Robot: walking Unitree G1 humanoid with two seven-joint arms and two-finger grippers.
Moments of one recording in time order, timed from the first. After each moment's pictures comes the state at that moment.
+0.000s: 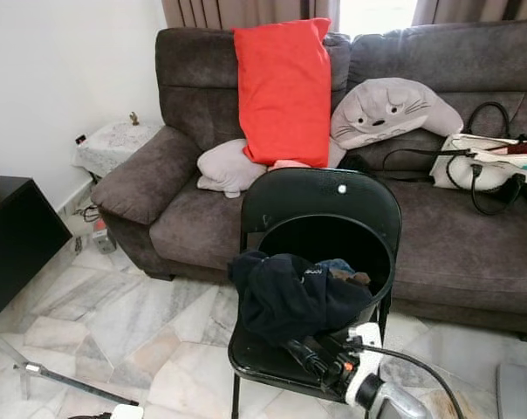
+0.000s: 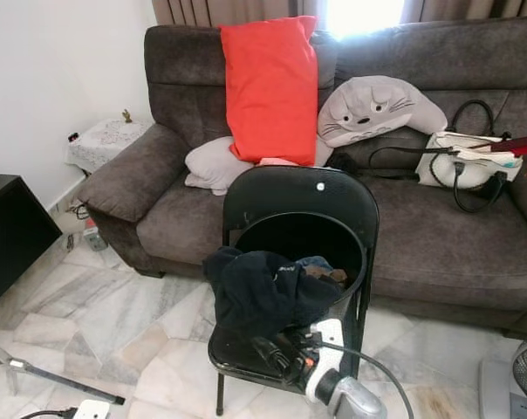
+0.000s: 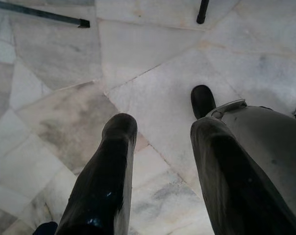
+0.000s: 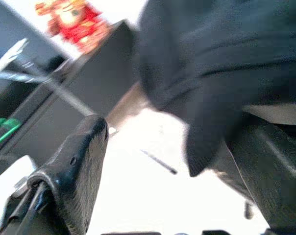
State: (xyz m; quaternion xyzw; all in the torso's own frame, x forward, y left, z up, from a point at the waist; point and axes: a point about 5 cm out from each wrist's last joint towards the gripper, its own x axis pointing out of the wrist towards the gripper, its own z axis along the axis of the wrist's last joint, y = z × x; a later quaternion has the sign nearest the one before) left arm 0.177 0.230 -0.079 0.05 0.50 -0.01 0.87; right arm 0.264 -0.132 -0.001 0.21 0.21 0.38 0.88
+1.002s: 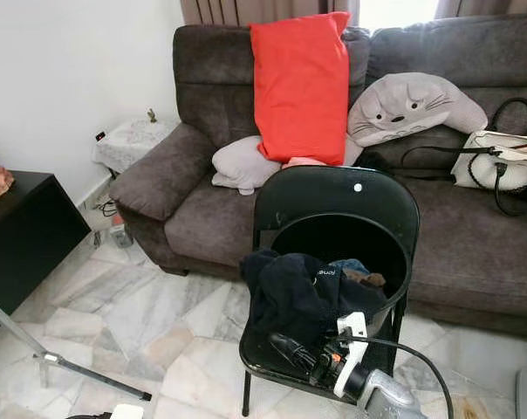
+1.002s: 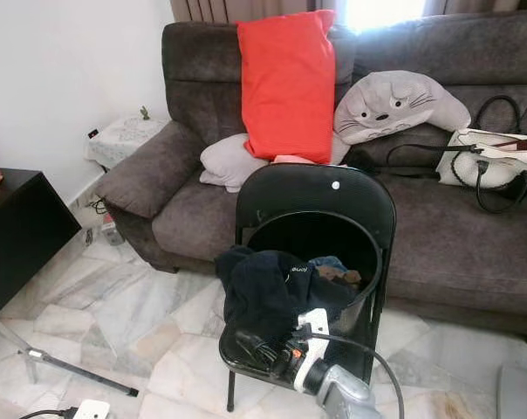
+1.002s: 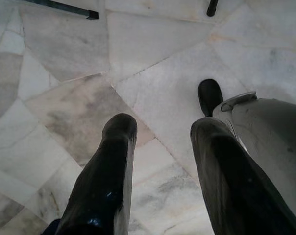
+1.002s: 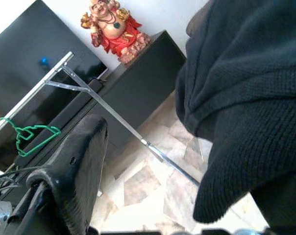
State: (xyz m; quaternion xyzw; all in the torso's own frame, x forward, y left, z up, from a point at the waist) left arm 0.178 0.230 -0.079 0.06 0.50 -0.02 0.86; right arm 0.277 -0.122 0.016 0.23 0.15 0.42 0.87
